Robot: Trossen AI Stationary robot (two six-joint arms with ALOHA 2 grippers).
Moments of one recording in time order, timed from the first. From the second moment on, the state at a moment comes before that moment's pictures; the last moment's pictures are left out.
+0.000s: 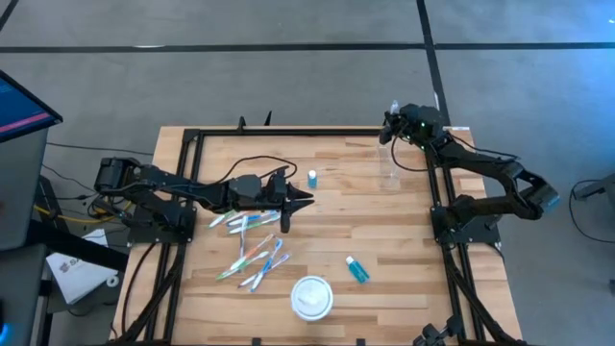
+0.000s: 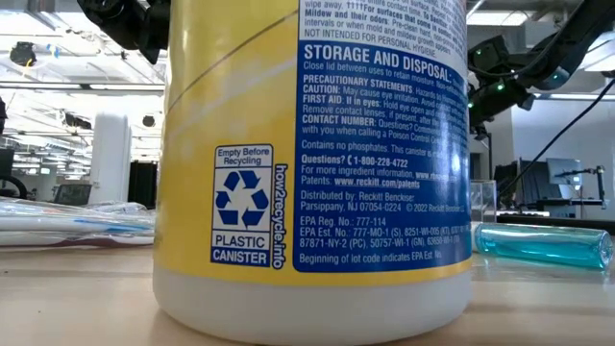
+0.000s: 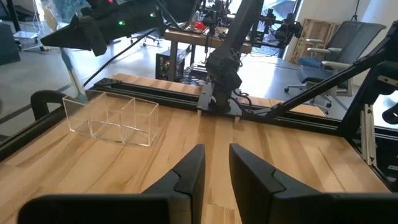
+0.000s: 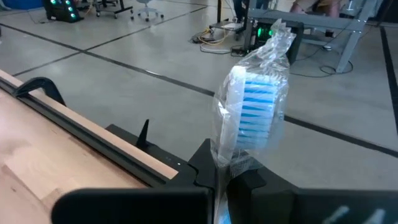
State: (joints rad) left arm 0.00 1.46 0.69 0.64 -0.13 -0.15; right arm -0.95 1.22 0.53 0.40 0.03 0.03
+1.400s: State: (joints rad) left arm -0.01 1.46 0.69 0.64 -0.13 -0.15; right arm -1.00 1.22 0.31 0.67 0.00 0.11
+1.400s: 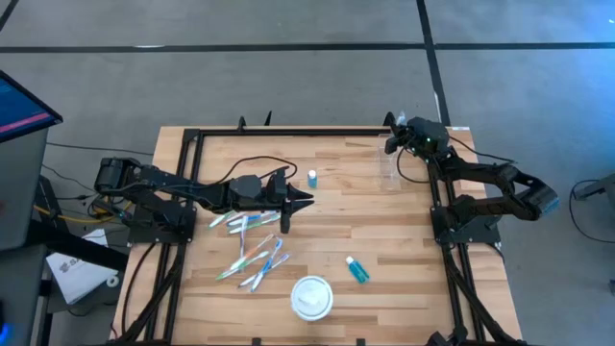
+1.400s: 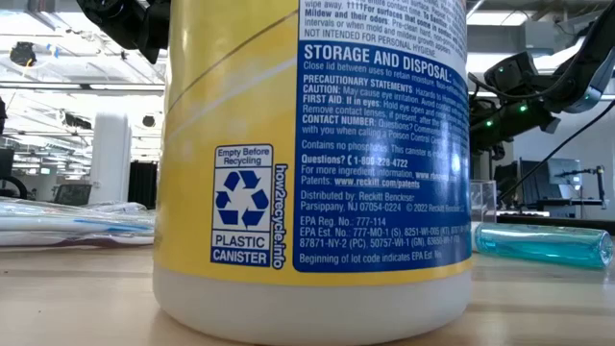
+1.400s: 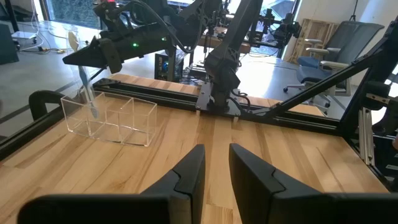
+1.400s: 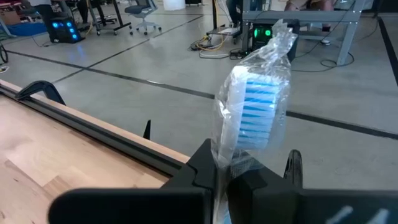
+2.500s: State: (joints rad) left arm -0.01 1.46 0.69 0.64 -0.13 -0.15; right arm -1.00 1.22 0.31 0.63 -0.05 0.07
